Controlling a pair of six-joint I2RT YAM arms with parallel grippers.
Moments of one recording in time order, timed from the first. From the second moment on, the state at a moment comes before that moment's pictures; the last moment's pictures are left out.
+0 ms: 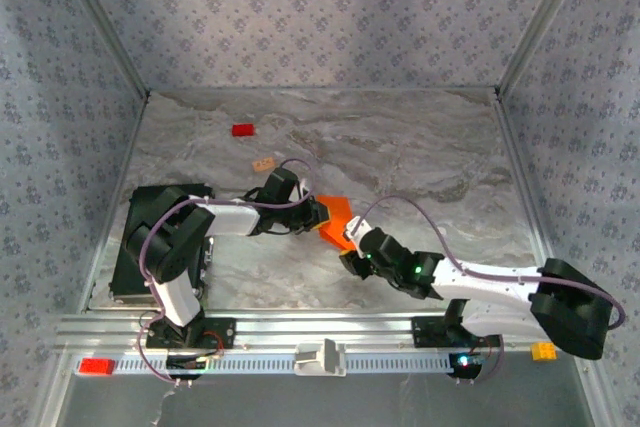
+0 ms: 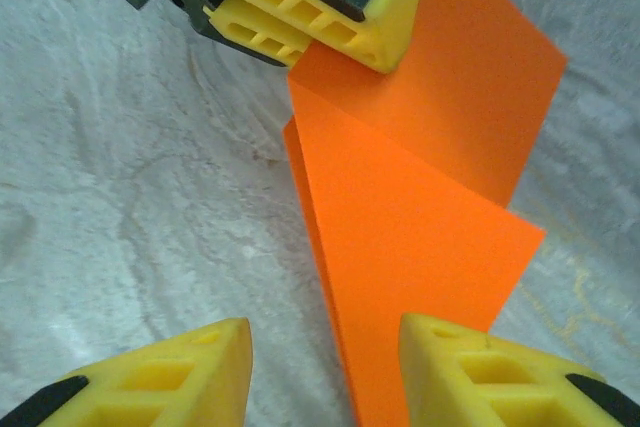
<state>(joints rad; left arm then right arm) -0.68 1.76 0.77 0.23 0.54 -1.04 1.04 1.13 0.37 0.04 0.24 0.18</state>
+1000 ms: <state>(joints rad) -0.68 1.74 0.79 0.23 0.56 -1.04 1.09 1.37 0.39 0.18 0.53 0.03</state>
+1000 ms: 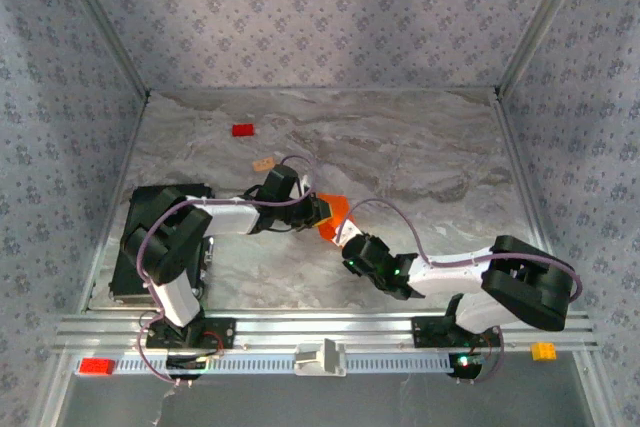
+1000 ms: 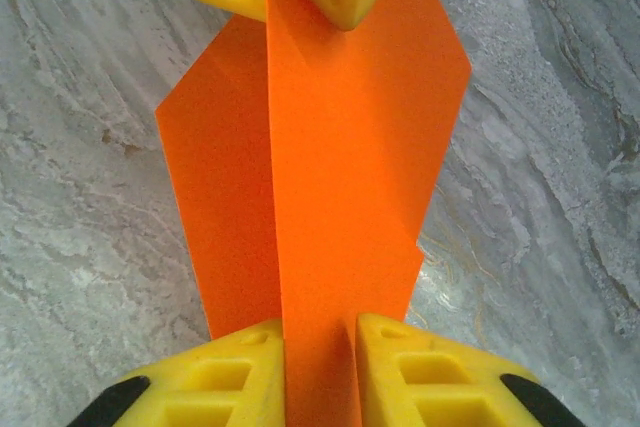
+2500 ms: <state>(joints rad) -0.68 1.72 0.80 0.20 0.56 -1.03 1.09 1.37 0.39 0.17 0.56 0.04</state>
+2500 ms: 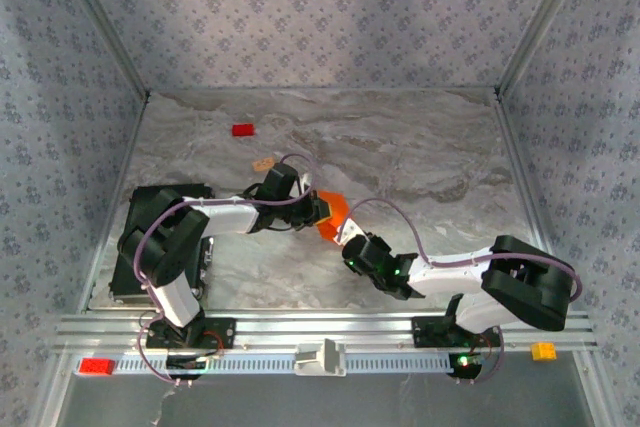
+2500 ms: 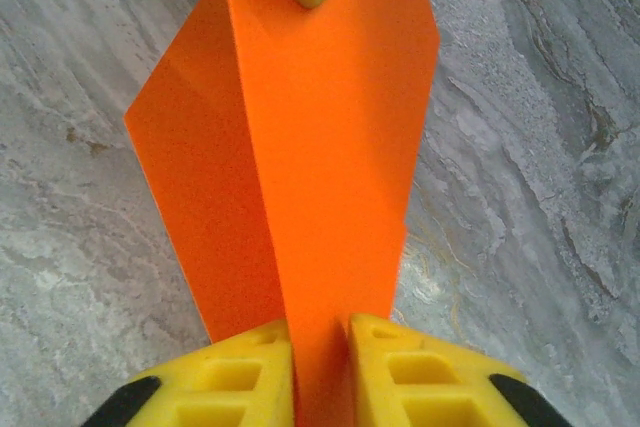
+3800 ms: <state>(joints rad) -0.68 1.62 0.81 0.06 0.45 -0.99 0.96 1.39 0.39 0.23 0.29 0.23</state>
